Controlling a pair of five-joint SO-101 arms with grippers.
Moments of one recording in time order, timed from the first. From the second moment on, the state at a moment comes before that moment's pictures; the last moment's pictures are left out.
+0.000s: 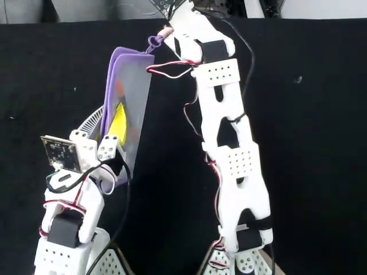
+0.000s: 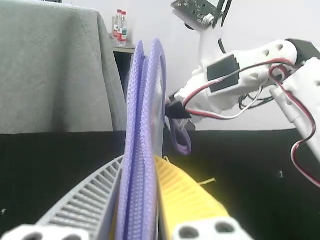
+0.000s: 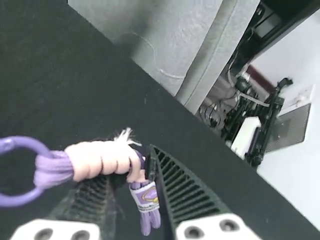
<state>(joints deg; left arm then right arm) 6.7 -99.9 75.0 26.4 6.9 -10.2 55.3 -76.4 67.6 31.9</state>
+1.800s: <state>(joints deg) -0.9 -104.0 81.7 24.5 1.1 4.0 59.2 -75.4 95.1 29.8</state>
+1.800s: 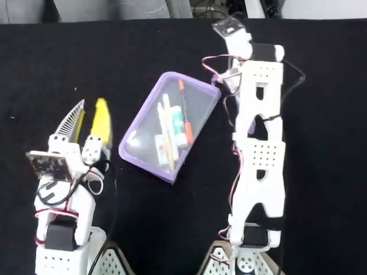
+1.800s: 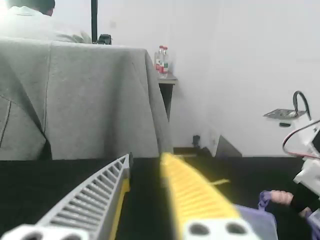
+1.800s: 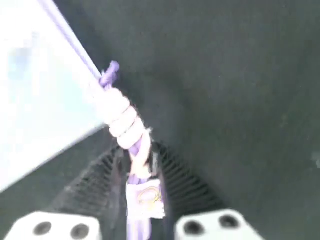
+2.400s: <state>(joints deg) -6.4 -104.0 82.8 32.2 2.2 3.3 59.1 -81.3 98.7 24.8</state>
